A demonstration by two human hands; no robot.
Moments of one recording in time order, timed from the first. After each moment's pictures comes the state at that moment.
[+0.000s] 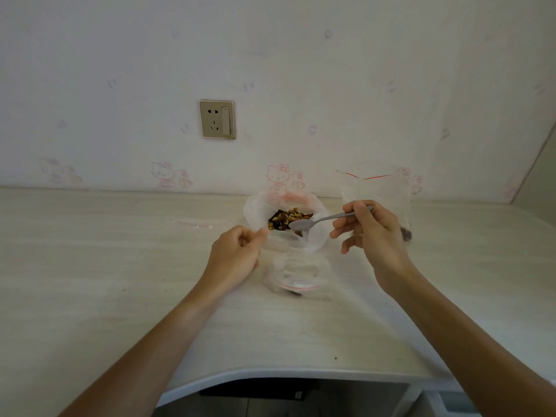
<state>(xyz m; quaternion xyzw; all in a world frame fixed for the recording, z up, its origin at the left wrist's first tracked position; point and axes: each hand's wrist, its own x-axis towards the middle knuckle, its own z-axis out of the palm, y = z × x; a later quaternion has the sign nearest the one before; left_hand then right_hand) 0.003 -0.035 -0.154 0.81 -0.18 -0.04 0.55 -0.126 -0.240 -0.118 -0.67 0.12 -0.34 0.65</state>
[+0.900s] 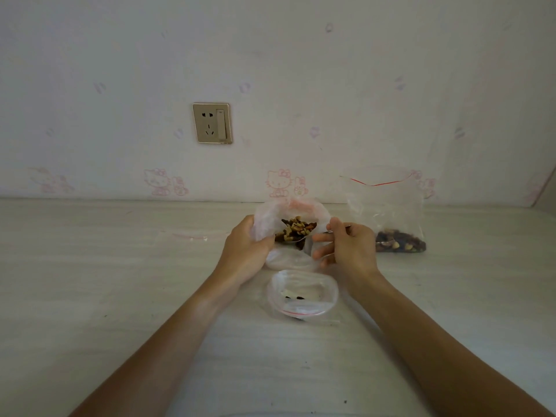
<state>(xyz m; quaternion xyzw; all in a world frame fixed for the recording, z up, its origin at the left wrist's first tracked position) 0.030 -0.072 -0.141 0.78 -0.22 -0.06 0.58 -0.060 -0.233 -0.144 -0.59 0.24 -0.31 0.71</state>
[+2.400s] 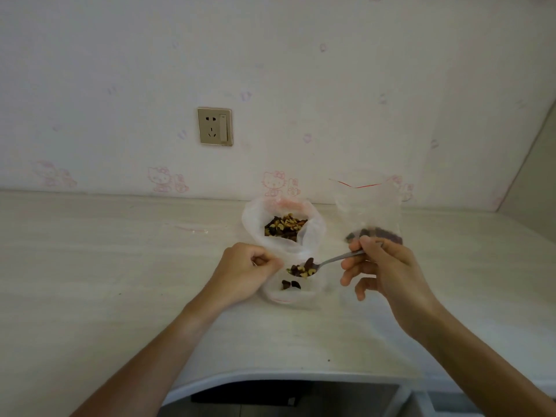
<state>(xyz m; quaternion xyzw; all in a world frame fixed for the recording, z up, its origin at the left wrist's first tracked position) -0.013 -0.036 -0.151 0.82 -0.32 -0.08 0.48 -0.185 -0.228 -0.118 -0.65 0.15 -0.26 0.69</state>
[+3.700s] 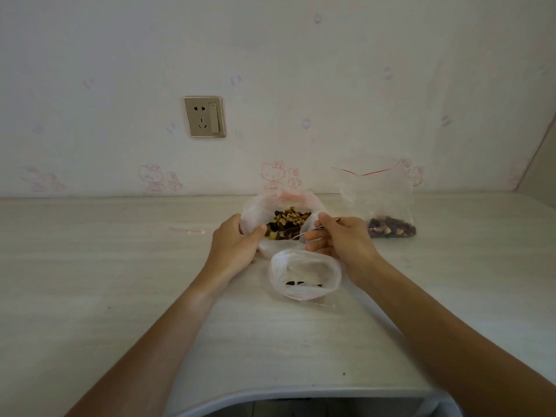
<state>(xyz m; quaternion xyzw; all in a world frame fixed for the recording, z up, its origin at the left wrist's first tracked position) 0.039 -0.058 -0.152 0.81 -0.21 -0.03 0.54 -0.077 -0.232 -0.136 -0.61 0.25 -0.23 0.71</state>
